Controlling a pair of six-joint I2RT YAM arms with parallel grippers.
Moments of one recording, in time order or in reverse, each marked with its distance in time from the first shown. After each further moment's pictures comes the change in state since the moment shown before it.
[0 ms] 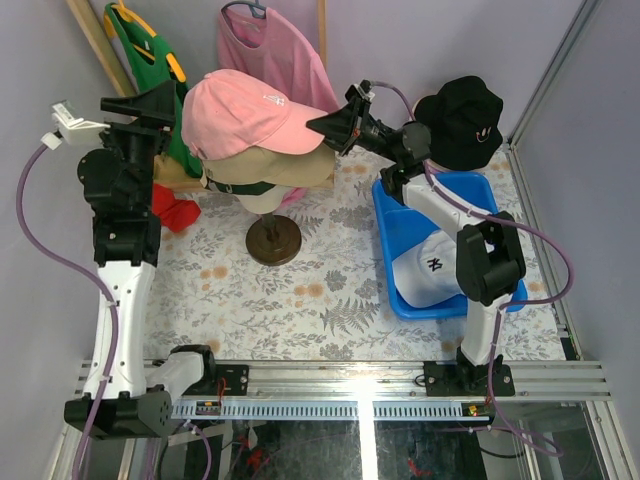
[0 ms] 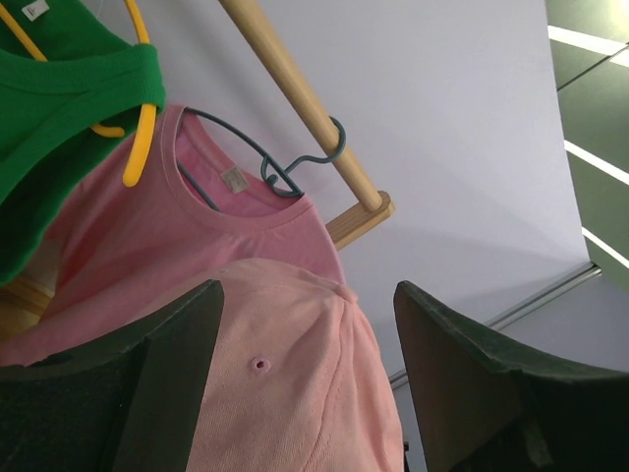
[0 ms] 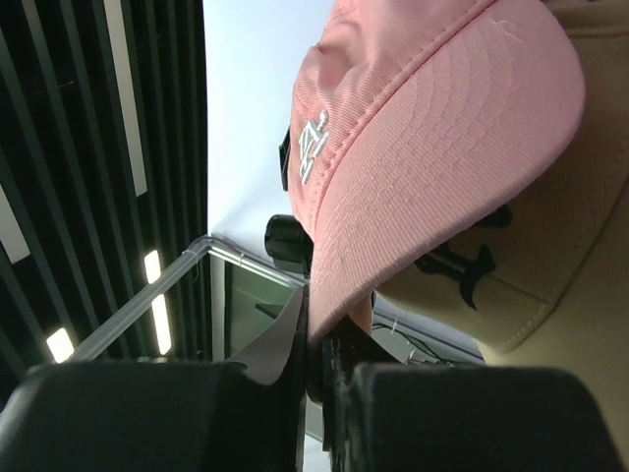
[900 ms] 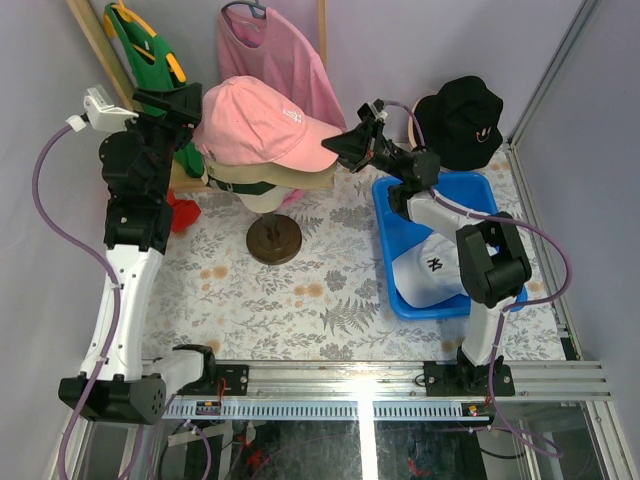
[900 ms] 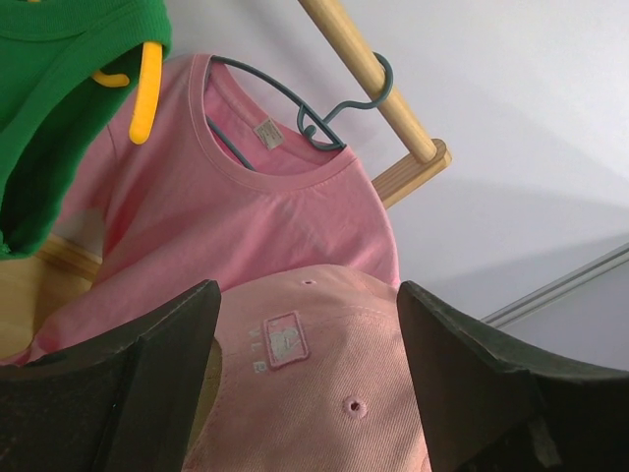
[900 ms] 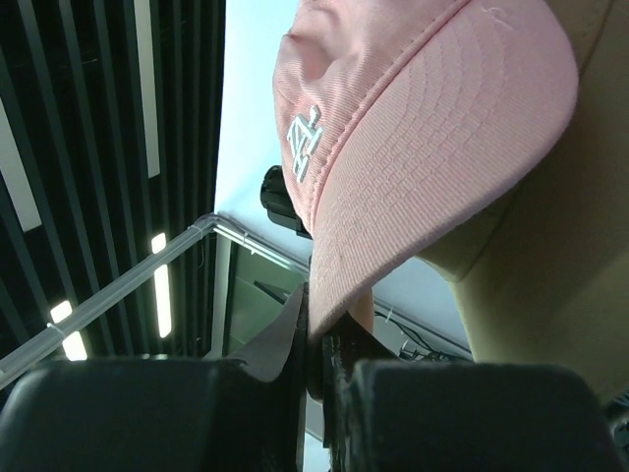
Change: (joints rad) left arm -0.106 0.089 0.061 -0.094 -0.043 0.143; right arm -0.032 -0.040 -0.235 0.313 0.012 0.064
